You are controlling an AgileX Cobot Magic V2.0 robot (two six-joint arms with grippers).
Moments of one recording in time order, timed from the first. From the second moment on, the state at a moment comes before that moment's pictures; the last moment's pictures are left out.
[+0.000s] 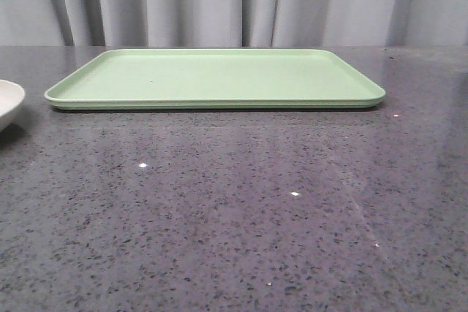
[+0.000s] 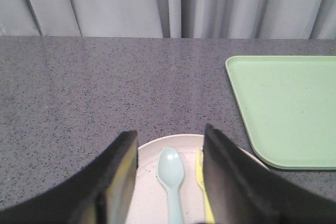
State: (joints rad) left arm 0.04 0.55 -0.59 -0.06 0.39 -0.02; right arm 0.07 0.57 -0.58 -0.06 0.44 0.23
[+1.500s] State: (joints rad) left arm 0.21 1.14 -1.09 0.04 1.03 -0.01; right arm 0.07 0.57 -0.58 -0.06 0.44 0.23
